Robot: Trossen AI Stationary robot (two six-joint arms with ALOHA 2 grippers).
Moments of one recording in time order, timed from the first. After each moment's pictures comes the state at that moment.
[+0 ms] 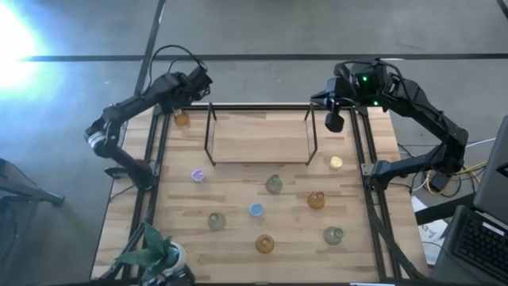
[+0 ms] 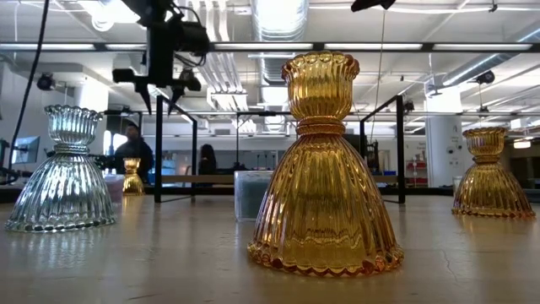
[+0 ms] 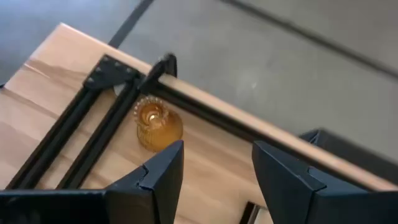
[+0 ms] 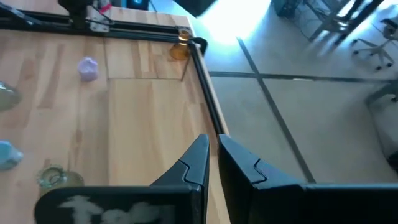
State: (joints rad) left arm 0.76 1.49 1.41 -1.12 -0.58 -1.21; right arm -0.50 1.21 1.59 -0.93 -0.11 -0.35
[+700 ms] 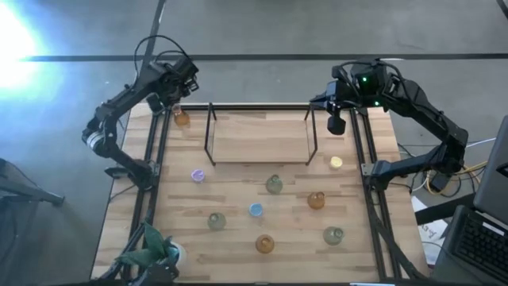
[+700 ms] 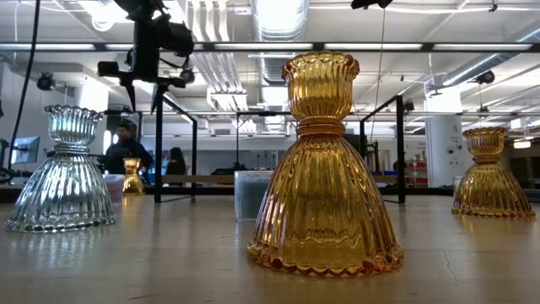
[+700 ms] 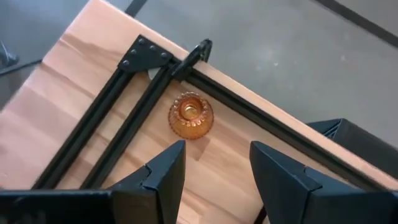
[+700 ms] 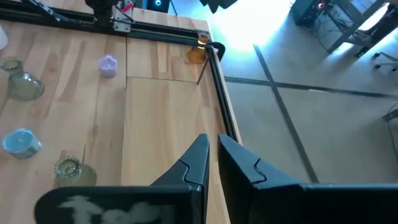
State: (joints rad) left arm 0.91 1.47 1.48 -1.27 -0.44 -1.20; right arm -0.50 1.21 1.59 -0.94 -0.17 -0.40
